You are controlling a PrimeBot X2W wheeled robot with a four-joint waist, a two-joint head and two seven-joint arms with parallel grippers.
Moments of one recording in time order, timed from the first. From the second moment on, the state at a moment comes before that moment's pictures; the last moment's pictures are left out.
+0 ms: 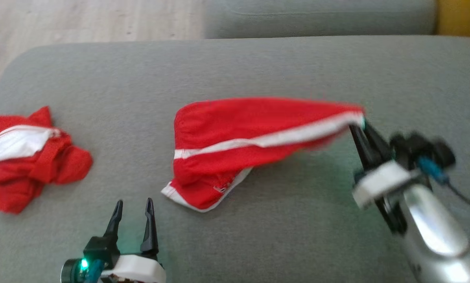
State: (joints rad) left arm -0.04 0.05 -0.16 0.44 -0.21 0.01 -0.26; right arm -0.41 -0.23 0.35 0.51 0.18 0.13 -0.26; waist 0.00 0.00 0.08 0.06
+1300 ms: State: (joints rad) left arm -0.24 0.04 -0.26 0.54 -0.44 -0.12 -0.26; right arm -0.19 -0.05 0.14 0.53 0.10 0.13 -0.26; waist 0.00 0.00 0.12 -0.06
